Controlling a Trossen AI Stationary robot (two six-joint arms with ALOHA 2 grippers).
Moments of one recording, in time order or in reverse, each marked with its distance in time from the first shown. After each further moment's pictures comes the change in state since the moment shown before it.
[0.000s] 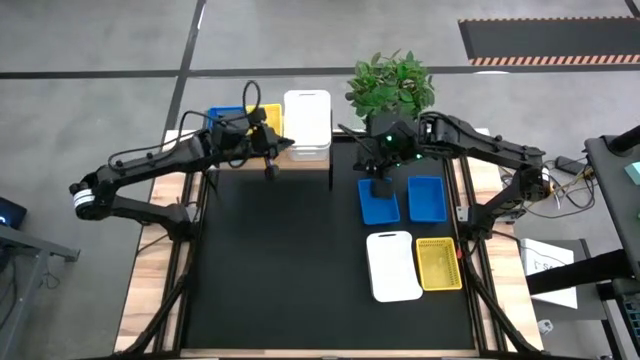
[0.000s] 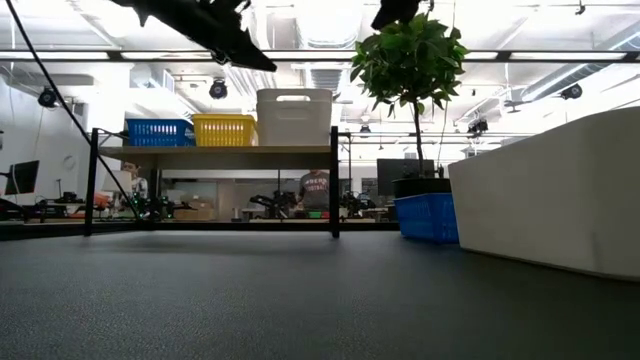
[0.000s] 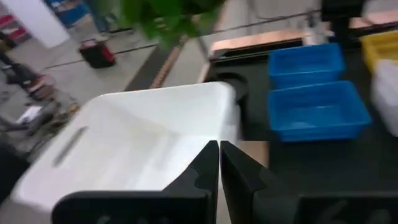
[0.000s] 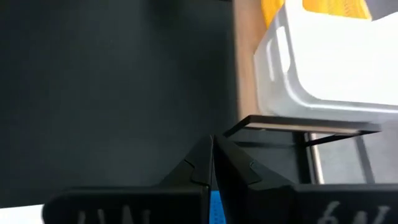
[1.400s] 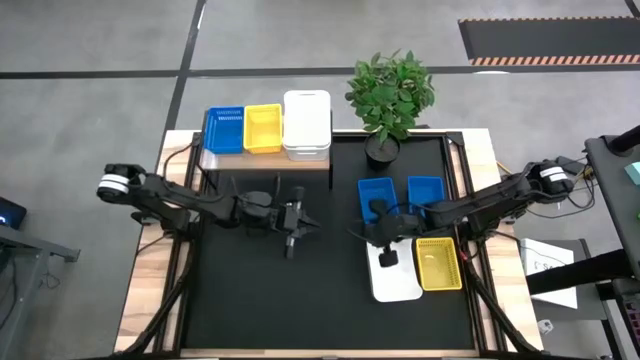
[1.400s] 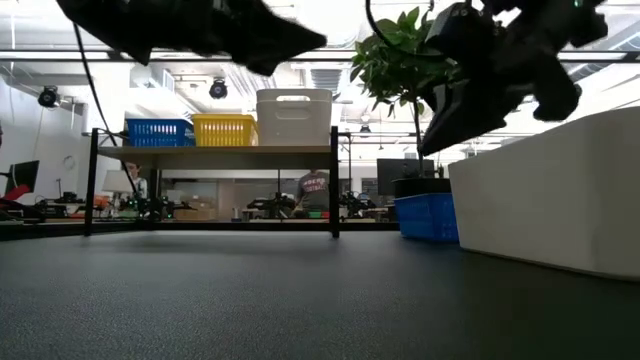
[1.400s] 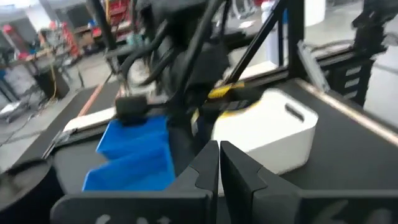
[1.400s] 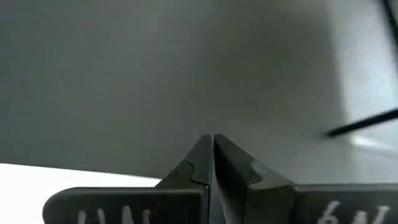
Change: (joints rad) left arm -0.534 0.270 -0.308 0.796 0.001 -0.127; right arm 0.393 -0.158 -1.032 0.928 0.228 0.105
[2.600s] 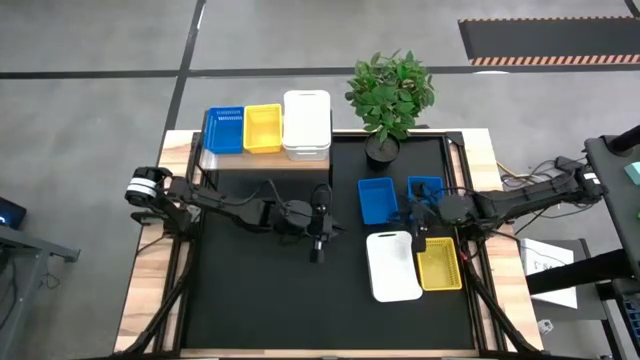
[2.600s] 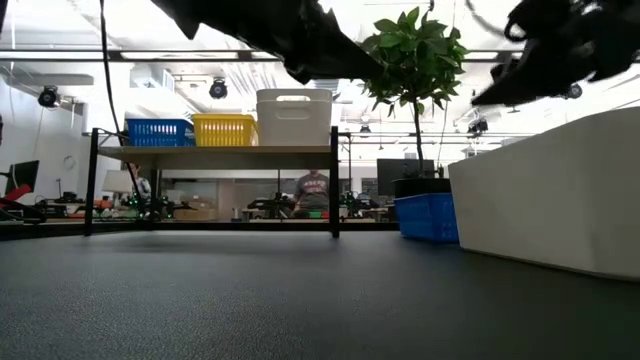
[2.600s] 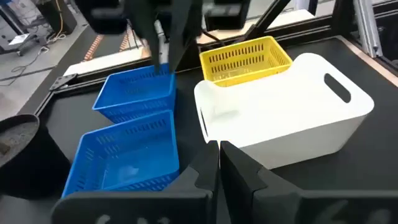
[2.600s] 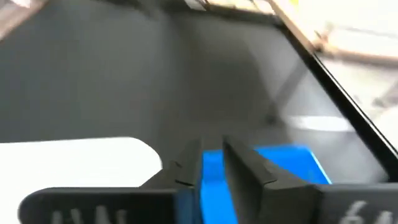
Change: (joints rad) left arm -0.034 0.231 0.360 -0.373 -0.165 -0.081; right arm -0.012 -0.620 -0.325 0.022 0.088 0.126
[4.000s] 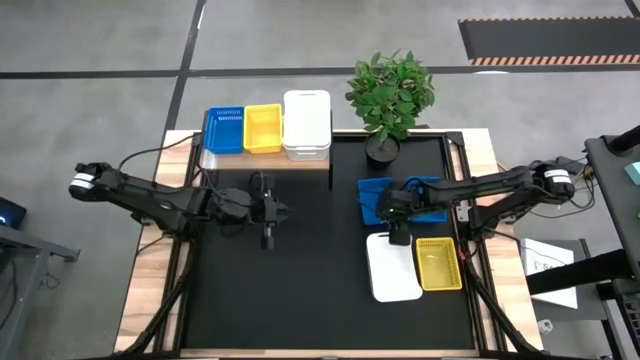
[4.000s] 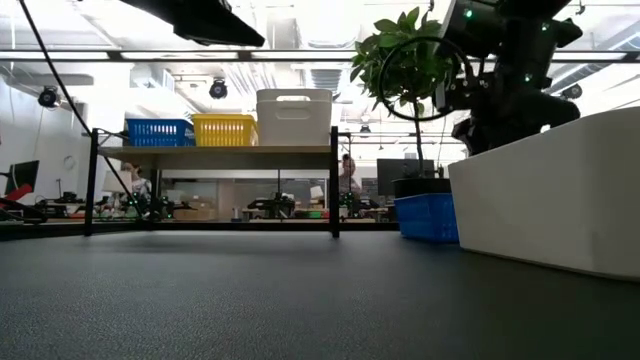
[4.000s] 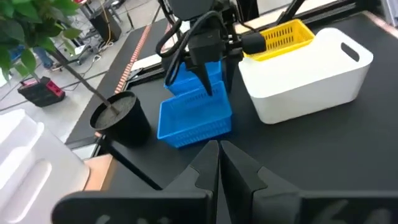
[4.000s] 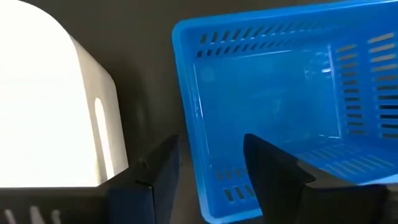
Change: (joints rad) left arm -0.038 -0.566 -0.276 -0.288 -0.189 0.090; right arm -0.219 0.611 0.410 -0.563 -0.196 0.036
